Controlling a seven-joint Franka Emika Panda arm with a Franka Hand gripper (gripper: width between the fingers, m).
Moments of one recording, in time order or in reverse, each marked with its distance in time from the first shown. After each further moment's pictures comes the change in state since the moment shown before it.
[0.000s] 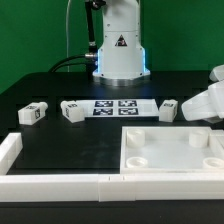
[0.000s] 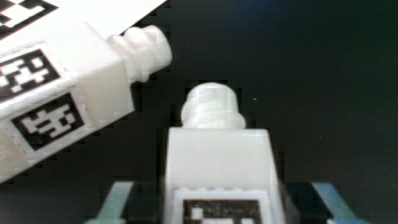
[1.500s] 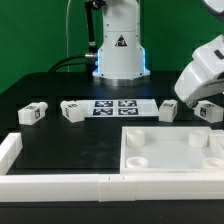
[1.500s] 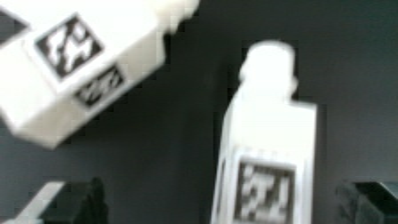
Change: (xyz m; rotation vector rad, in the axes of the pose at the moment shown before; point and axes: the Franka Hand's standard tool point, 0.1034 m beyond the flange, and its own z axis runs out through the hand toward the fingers) arm -0.017 0.009 -0.019 -0.013 0.340 0.013
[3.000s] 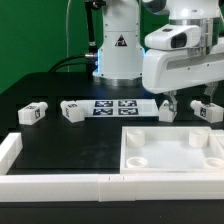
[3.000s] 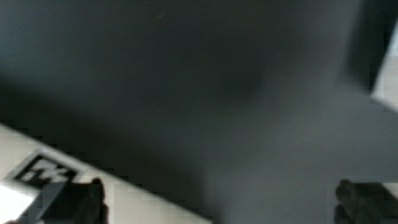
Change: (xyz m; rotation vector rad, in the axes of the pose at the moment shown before) arm 0.008 0.059 -0.032 -0.038 0.700 0.012
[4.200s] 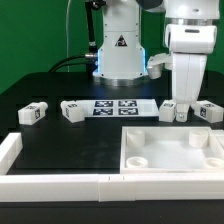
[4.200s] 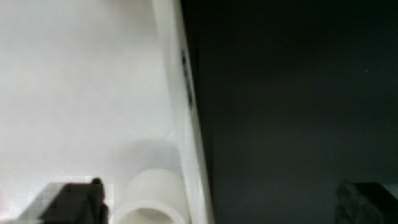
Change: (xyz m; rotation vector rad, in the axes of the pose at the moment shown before) arm 0.028 0.060 -0.003 -0.052 -0.063 -0.876
